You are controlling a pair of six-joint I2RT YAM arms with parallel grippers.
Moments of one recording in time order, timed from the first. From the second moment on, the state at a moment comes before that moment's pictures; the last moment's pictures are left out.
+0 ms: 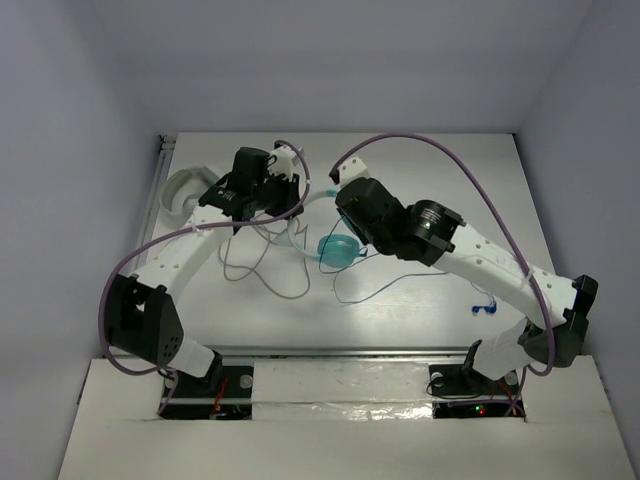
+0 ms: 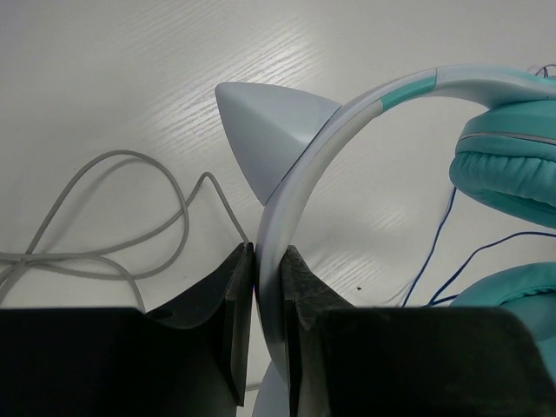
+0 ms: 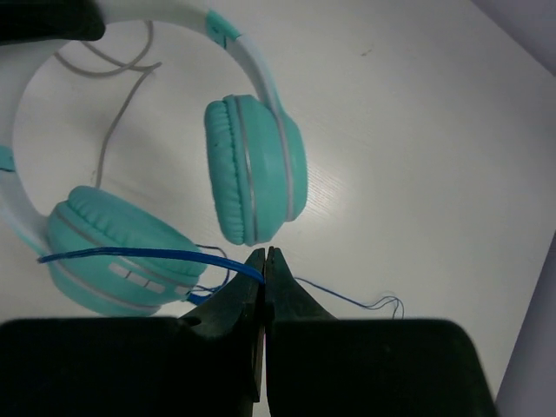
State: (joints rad) left arm -0.41 1.47 1.24 -0.44 0.32 -0.09; right arm 1.02 1.49 1.65 -0.93 0.62 0.16
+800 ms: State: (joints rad) left arm -0.46 1.40 1.22 -0.45 0.49 0.01; right arm 0.90 1.43 1.52 -0.69 0.75 0.08
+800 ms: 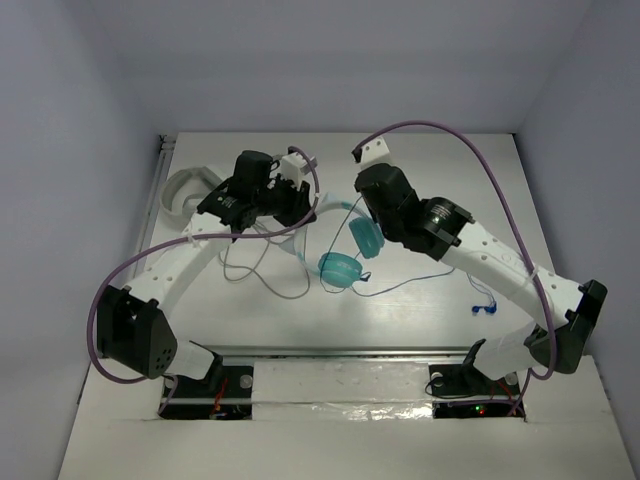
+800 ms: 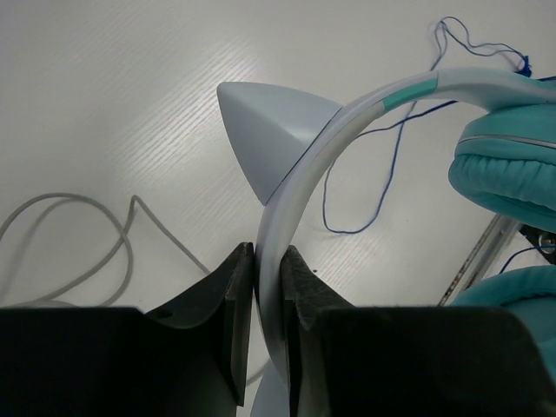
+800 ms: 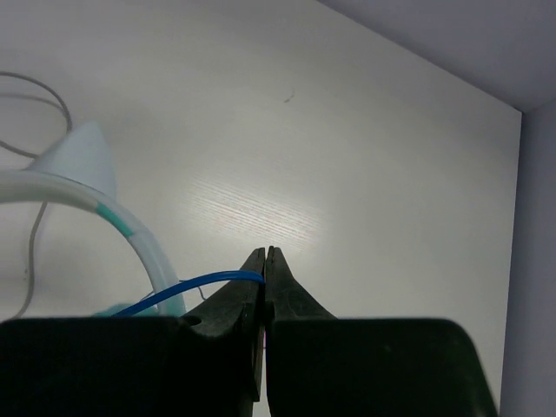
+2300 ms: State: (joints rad) left arm -0.40 1.32 1.40 -0.24 0.63 -0.33; right arm 0.60 1.19 0.85 0.16 0.08 0.40
